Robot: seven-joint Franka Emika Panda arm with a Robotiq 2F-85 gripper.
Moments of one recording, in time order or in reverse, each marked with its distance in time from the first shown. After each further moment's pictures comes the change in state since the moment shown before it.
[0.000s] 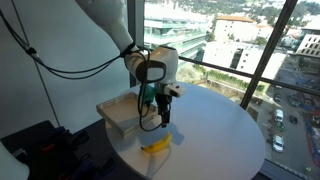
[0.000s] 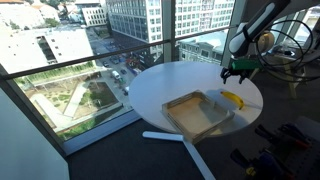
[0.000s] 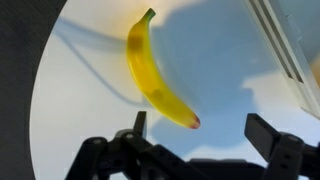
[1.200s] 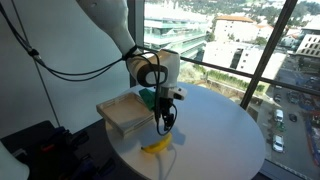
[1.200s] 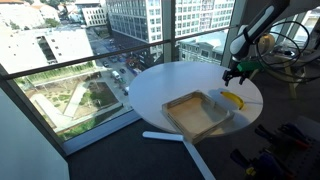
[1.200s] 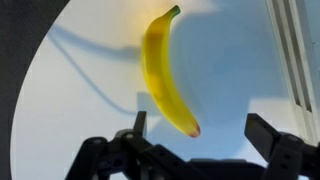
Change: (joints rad) arm -0.038 0.022 0.019 0.006 -0.001 0.000 -0.227
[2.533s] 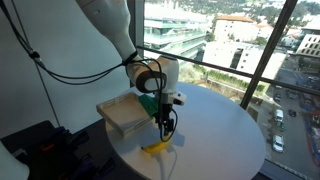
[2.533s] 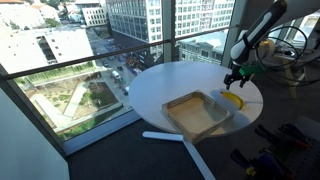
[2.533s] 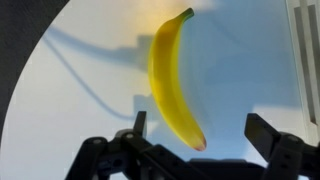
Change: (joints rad) arm -0.018 0.040 0.009 -0.011 -0.001 0.046 -0.069
